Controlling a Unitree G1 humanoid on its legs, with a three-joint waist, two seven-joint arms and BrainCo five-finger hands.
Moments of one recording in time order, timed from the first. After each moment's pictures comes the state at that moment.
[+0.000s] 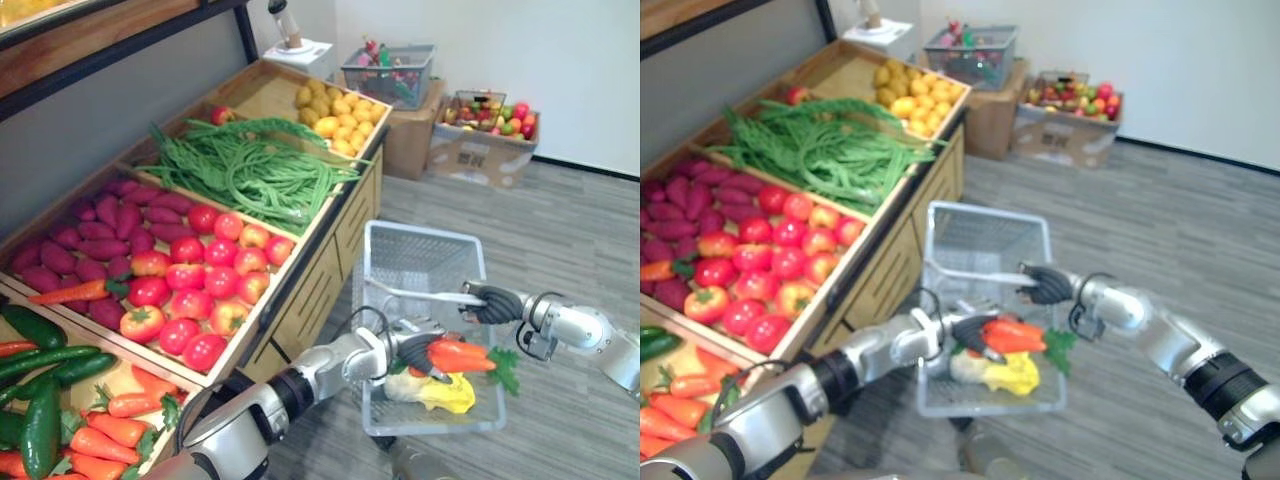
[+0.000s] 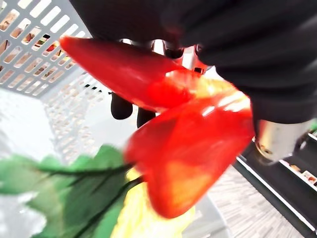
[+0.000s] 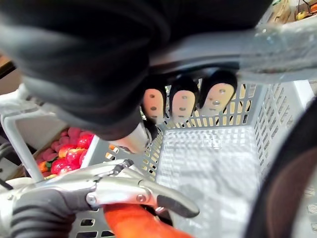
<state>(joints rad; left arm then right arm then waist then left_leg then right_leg) -0.59 0.18 -0.90 0.61 0.61 -0.38 0.03 -0.36 -1.08 0.60 0.09 0.06 -0.25 0.27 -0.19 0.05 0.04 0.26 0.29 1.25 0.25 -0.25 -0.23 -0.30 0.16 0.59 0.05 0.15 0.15</state>
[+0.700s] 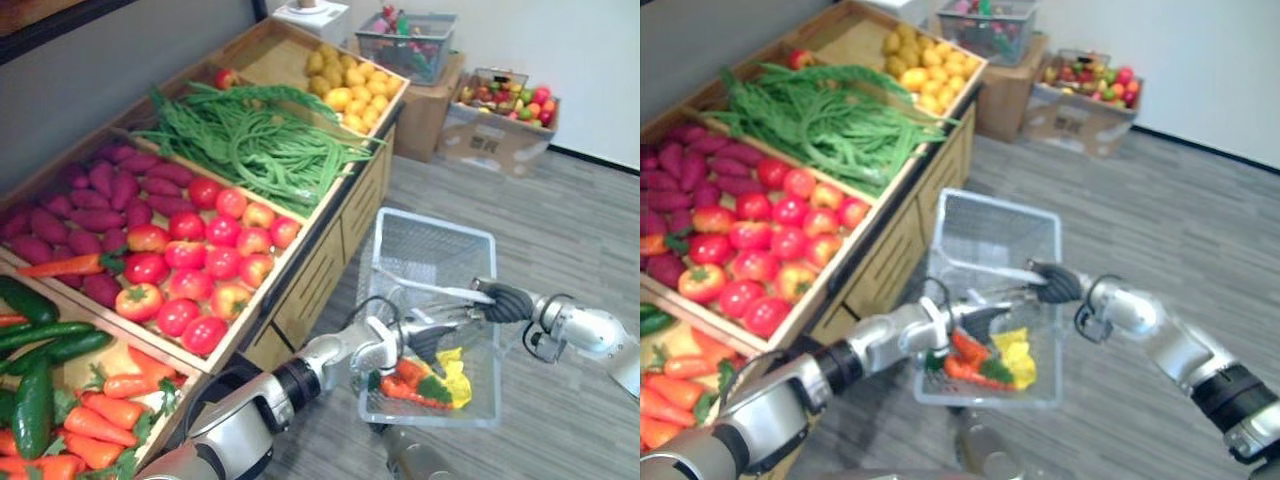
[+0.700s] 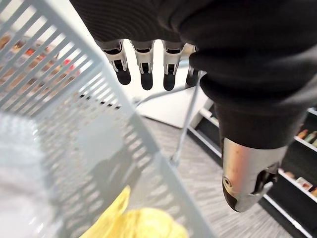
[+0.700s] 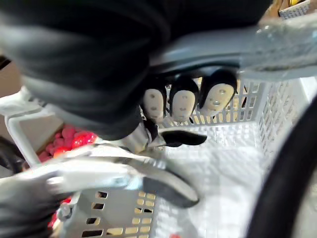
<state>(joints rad) -0.64 0.17 -0.93 0.44 0.63 -0.37 0.03 -0.23 -1.04 0.40 0.04 0.05 -0.22 0.29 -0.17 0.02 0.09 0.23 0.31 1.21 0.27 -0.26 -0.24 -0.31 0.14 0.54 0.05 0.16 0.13</state>
